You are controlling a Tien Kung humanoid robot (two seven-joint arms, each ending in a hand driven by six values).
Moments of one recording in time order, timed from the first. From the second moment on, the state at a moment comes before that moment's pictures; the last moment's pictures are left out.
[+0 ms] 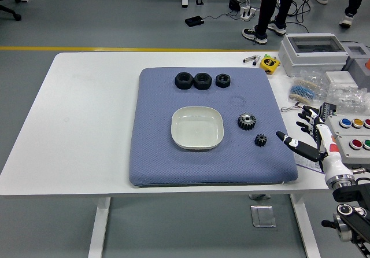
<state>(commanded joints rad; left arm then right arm) -0.10 0.06 -0.23 -0.23 -0.14 0.28 0.04 0.25 -0.33 0.95 1.24 -1.16 -0.49 0.17</state>
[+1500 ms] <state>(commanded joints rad) -0.10 0.07 -0.23 -0.23 -0.13 0.28 0.05 0.73 -0.44 0.48 1.15 -1.74 -0.16 -0.23</state>
